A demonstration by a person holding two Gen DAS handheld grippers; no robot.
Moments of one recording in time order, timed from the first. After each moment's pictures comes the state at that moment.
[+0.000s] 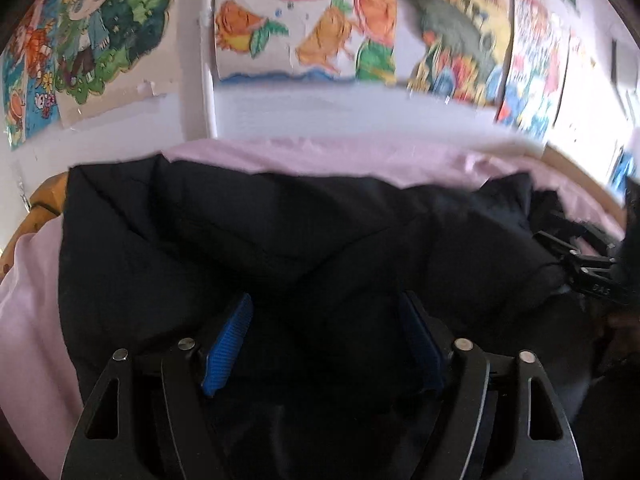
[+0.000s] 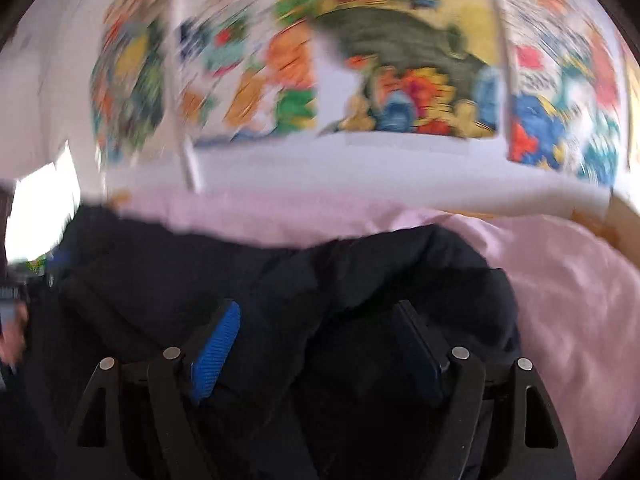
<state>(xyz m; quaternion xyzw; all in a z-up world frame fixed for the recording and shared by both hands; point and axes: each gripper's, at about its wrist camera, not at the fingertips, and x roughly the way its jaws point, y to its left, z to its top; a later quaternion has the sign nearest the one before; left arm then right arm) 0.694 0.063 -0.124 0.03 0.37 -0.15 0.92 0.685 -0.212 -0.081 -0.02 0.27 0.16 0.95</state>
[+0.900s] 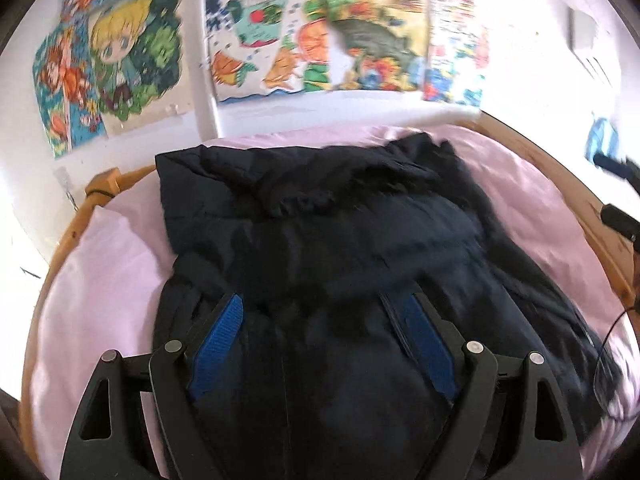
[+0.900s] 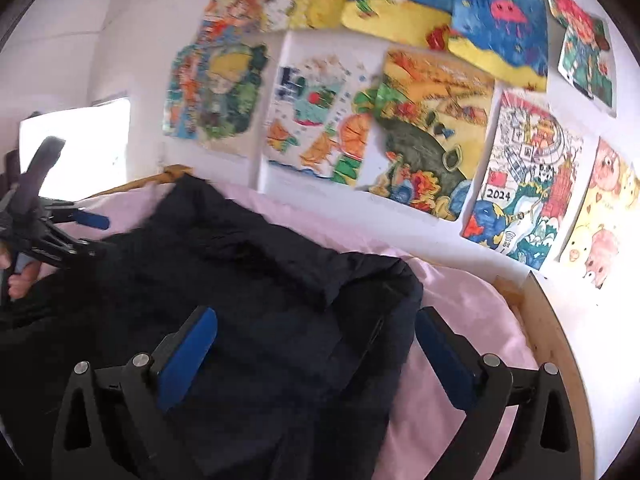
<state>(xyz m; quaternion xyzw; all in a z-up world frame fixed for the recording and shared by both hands) 0.470 0.034 -0.005 0.08 0.38 -0.17 0.91 0.421 -0.231 0.061 -0.12 0.21 0.21 0.95</state>
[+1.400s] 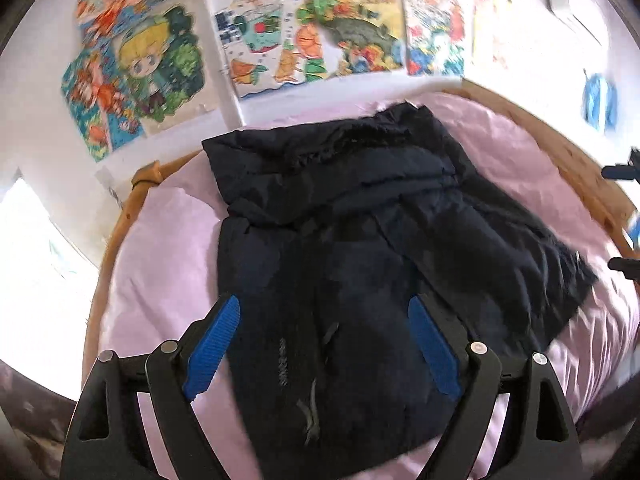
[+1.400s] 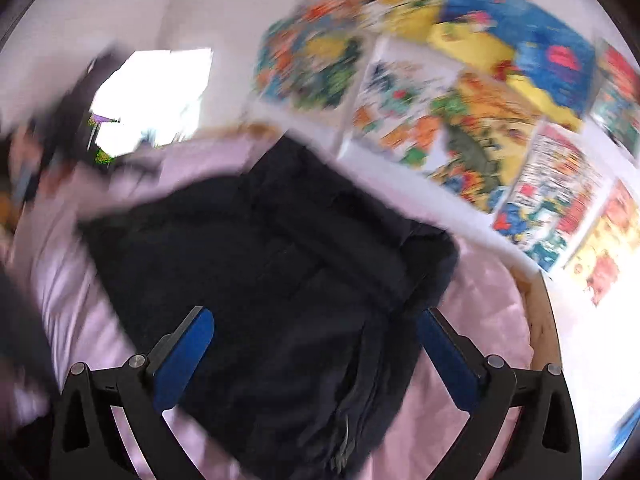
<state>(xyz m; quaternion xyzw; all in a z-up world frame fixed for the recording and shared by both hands) 0.352 0.047 0.026 0.15 0.40 -0.14 0.89 0.271 -0.199 0.049 -0.25 0.29 0.28 0.88</state>
